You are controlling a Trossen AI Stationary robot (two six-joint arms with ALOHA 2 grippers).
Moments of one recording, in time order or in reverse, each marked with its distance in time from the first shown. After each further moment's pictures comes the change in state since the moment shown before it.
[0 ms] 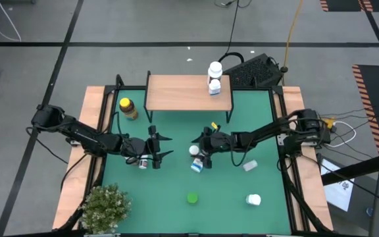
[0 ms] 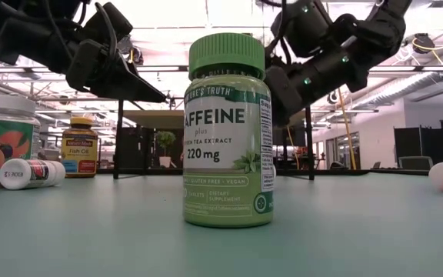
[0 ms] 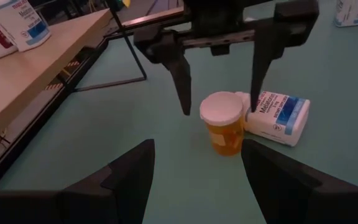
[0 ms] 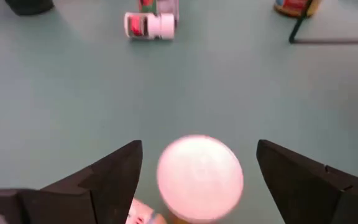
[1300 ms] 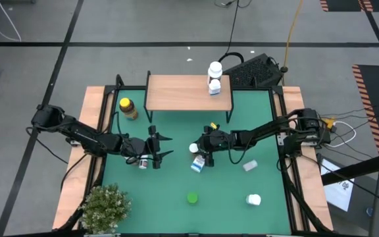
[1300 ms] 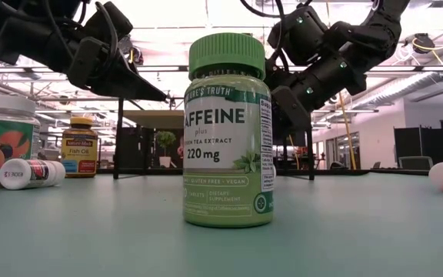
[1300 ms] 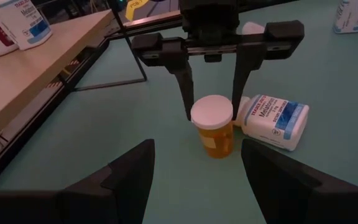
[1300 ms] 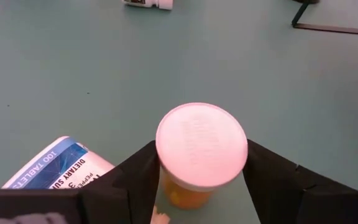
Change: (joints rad) left arm 0.002 0.000 0.000 0.009 0.000 -0.022; right arm -0.028 0.000 0.000 -0.073 -0.026 -0.108
